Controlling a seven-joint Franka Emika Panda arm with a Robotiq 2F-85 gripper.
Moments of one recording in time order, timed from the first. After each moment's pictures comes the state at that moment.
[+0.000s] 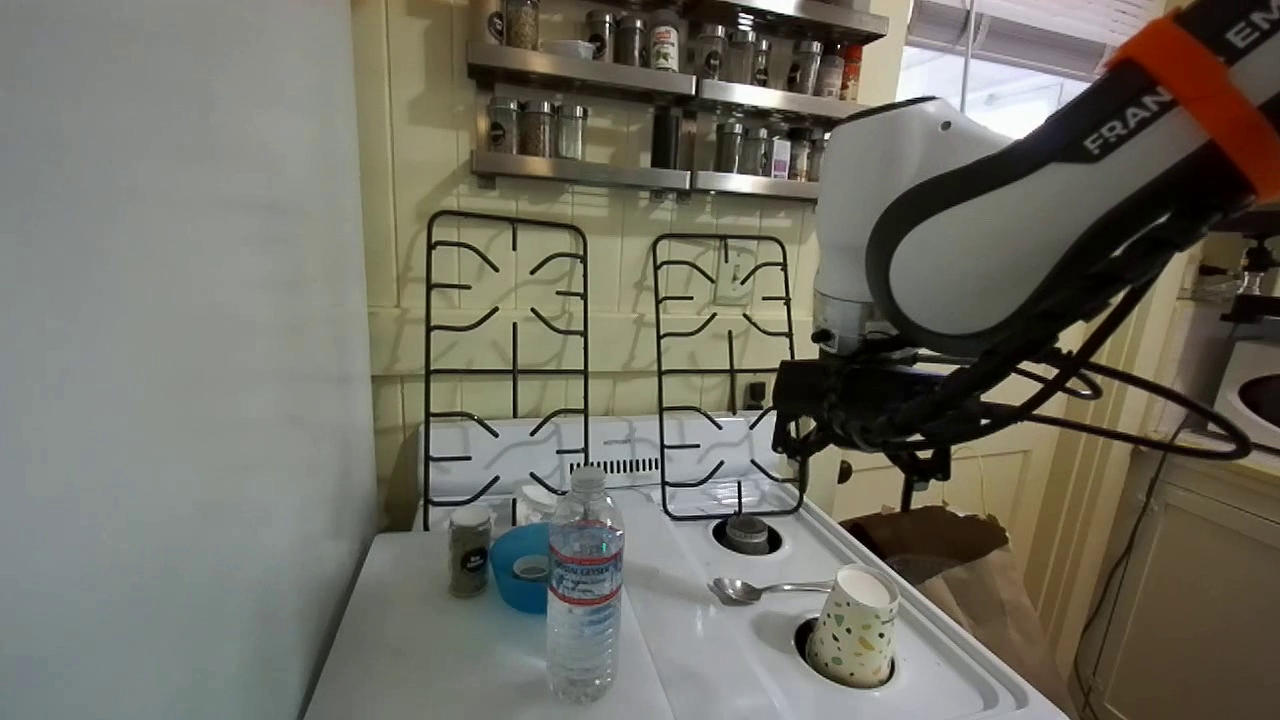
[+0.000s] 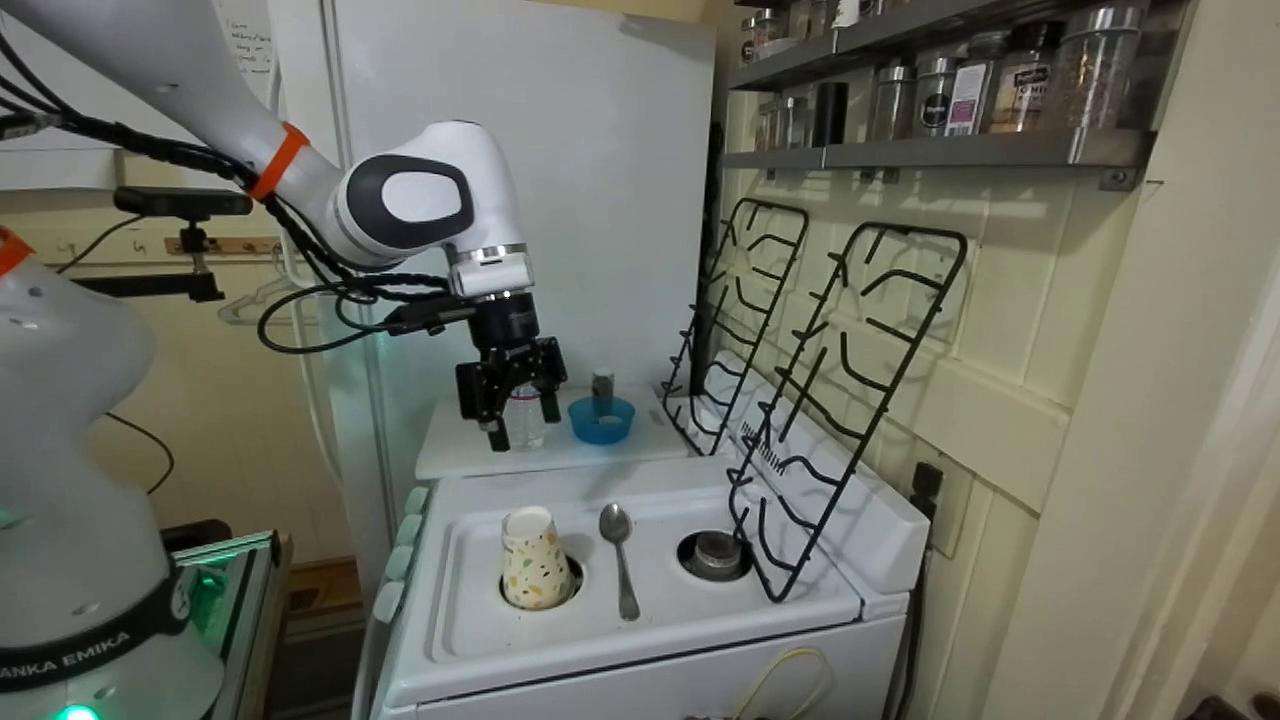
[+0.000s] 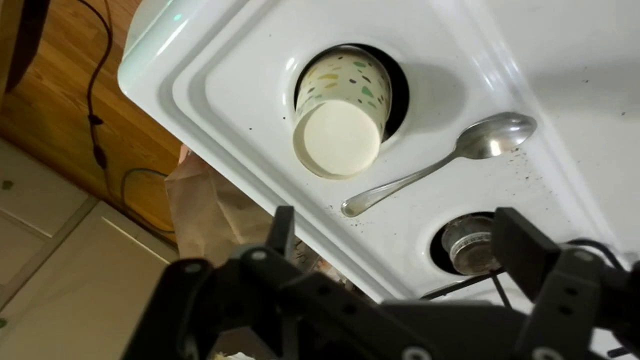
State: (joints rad) arm -0.12 -0.47 0.29 -2.75 -0.21 2.39 1.20
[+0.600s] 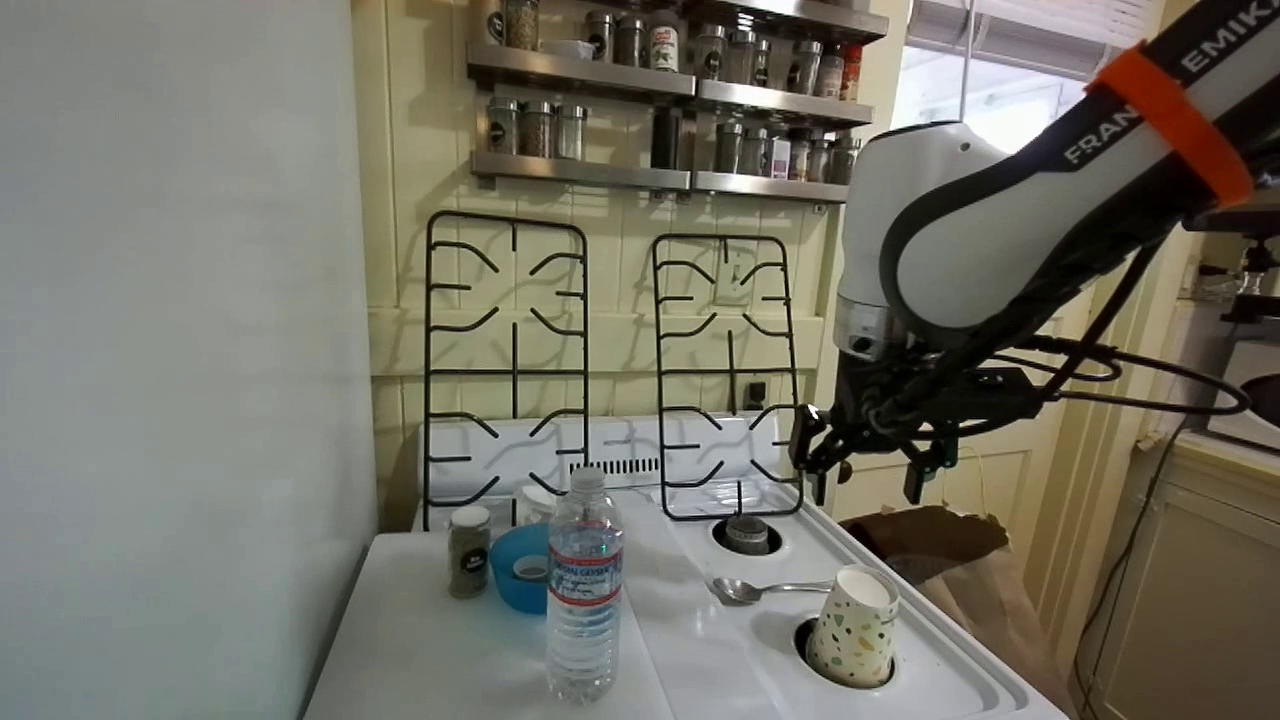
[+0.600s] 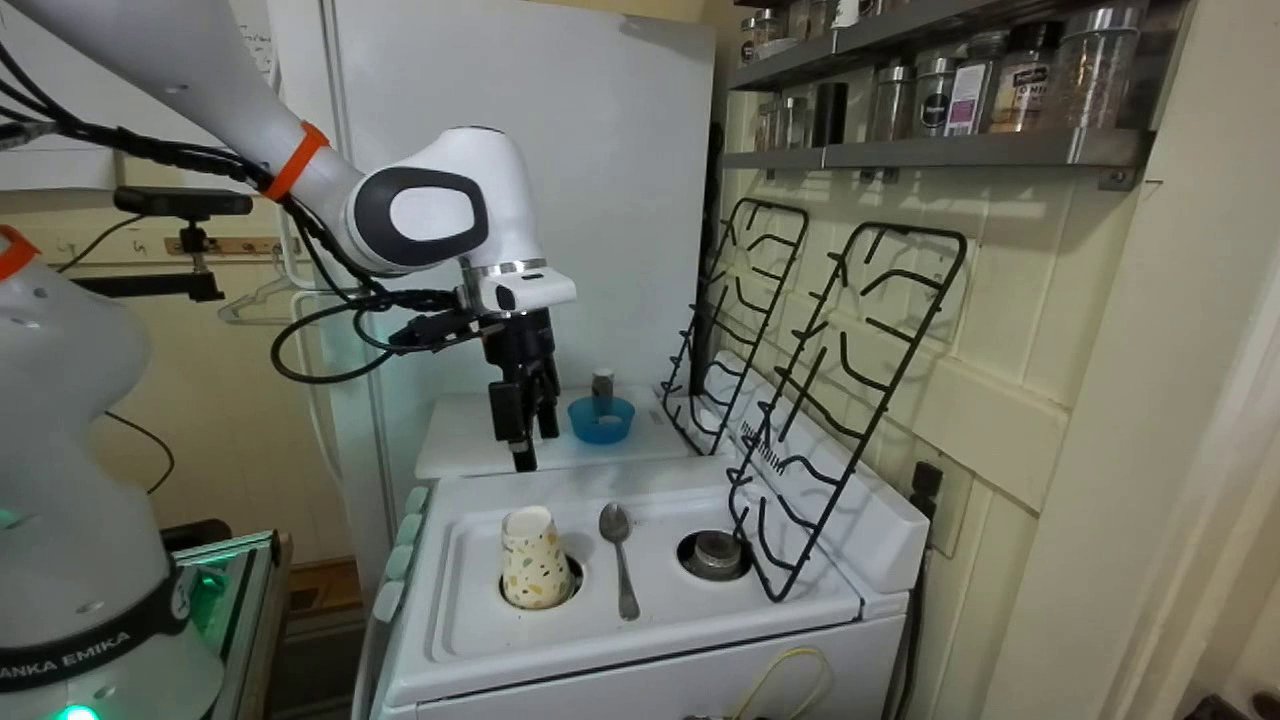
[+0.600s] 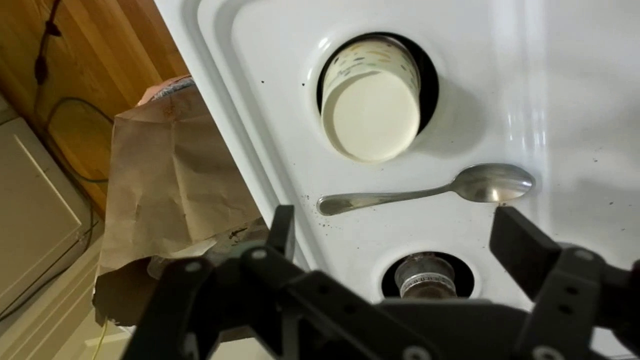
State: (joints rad) arm -0.09 -0.42 0.15 -2.75 -0.21 2.43 0.73
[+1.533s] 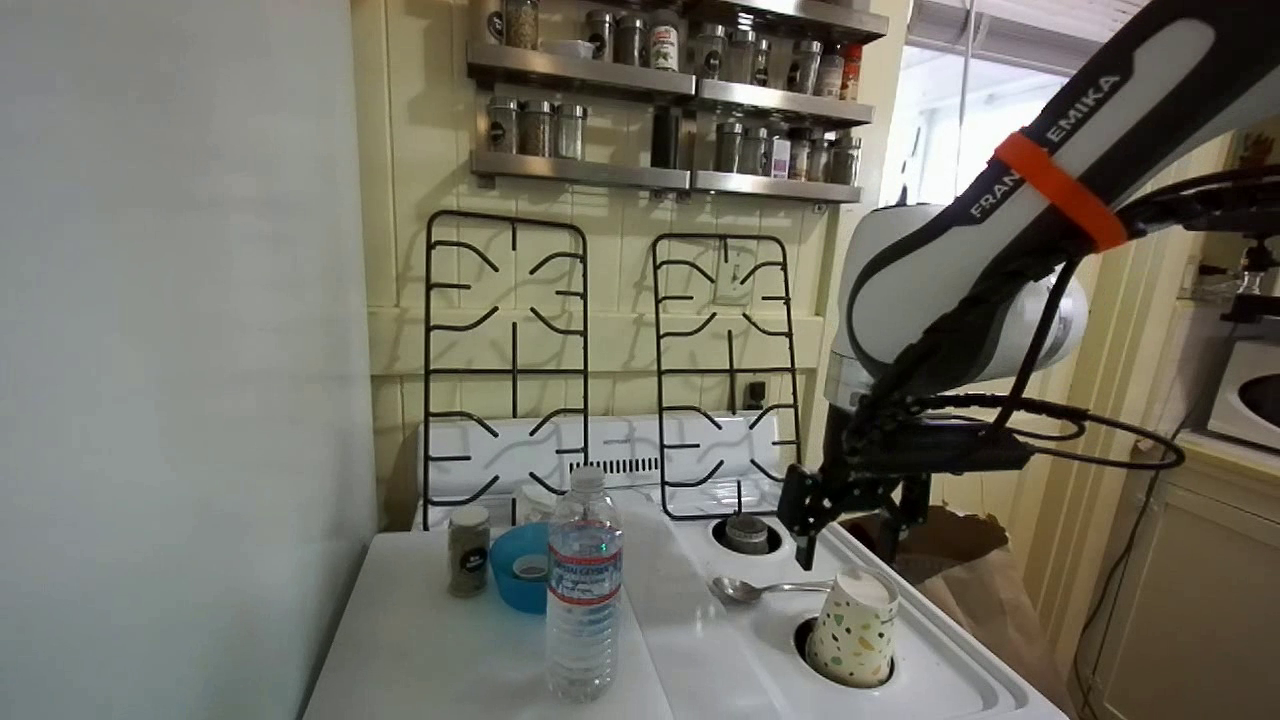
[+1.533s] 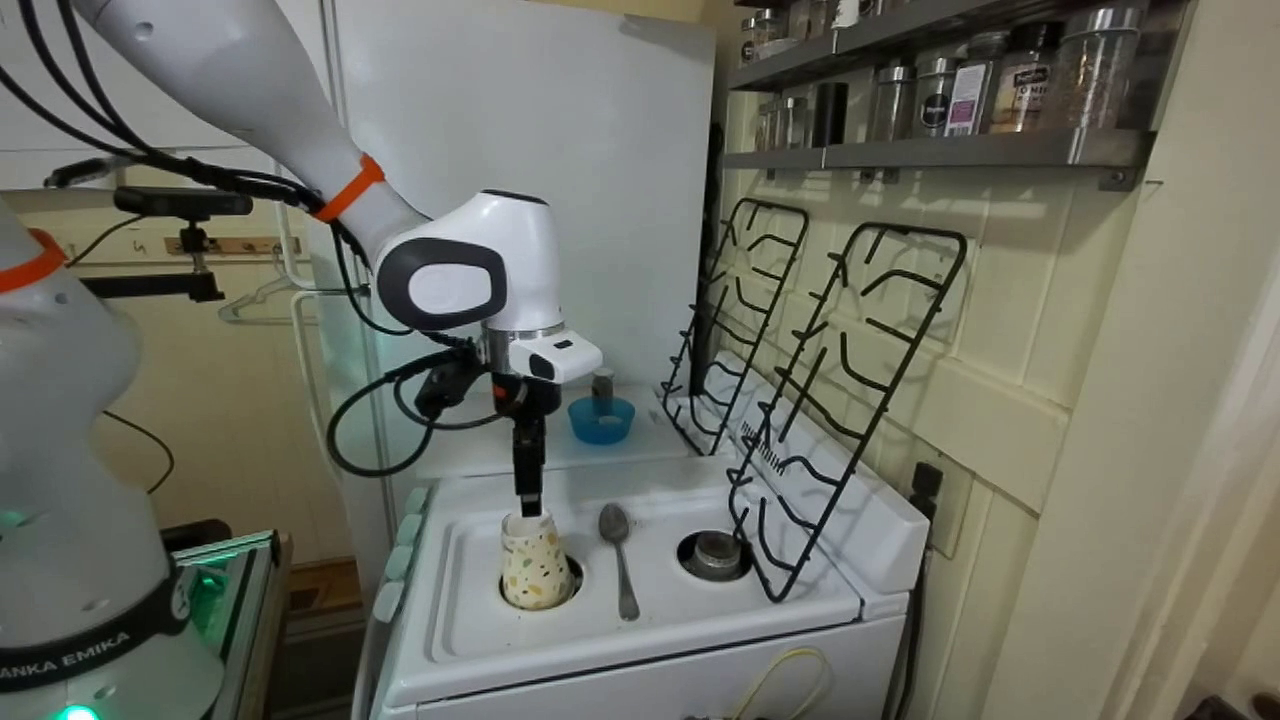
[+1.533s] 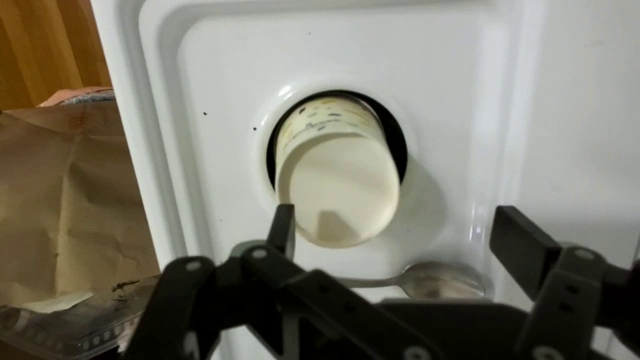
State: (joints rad) arm -0.02 -0.24 0.05 -2.75 0.00 2.55 0.30
